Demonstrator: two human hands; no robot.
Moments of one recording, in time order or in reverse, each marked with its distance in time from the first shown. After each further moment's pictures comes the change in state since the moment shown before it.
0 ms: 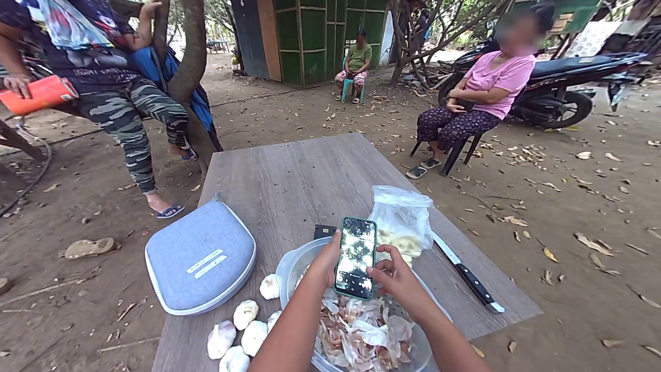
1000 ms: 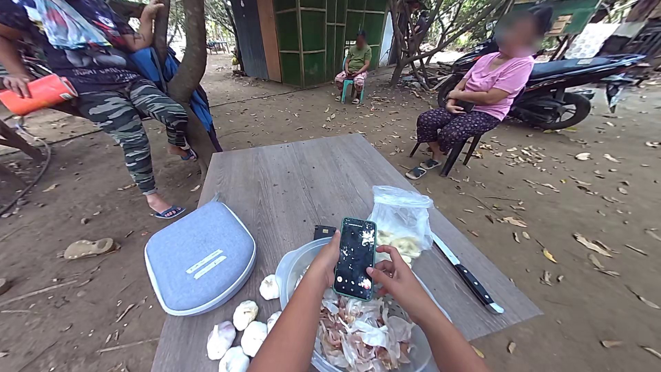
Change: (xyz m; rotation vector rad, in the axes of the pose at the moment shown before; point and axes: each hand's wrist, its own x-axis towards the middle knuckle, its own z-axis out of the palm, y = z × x) left_hand 0.002 -0.001 -0.002 -0.010 -0.004 0.013; right_hand 0.000 0.001 0.000 0.022 0.000 -0.009
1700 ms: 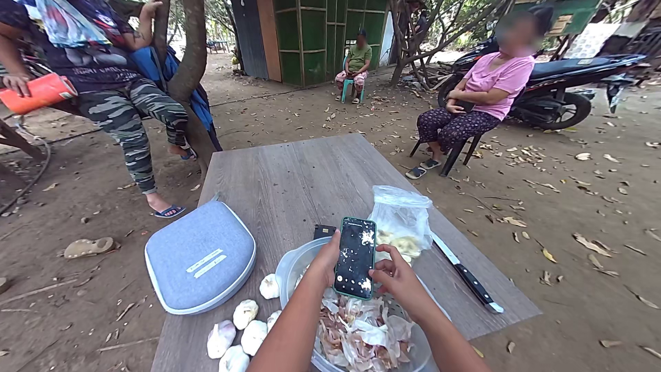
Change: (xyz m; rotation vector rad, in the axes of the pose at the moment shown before) left_hand -0.002 0.001 0.001 0.008 0.013 -0.009; right_hand 0.000 -0.001 0.000 -0.011 0.008 0.003
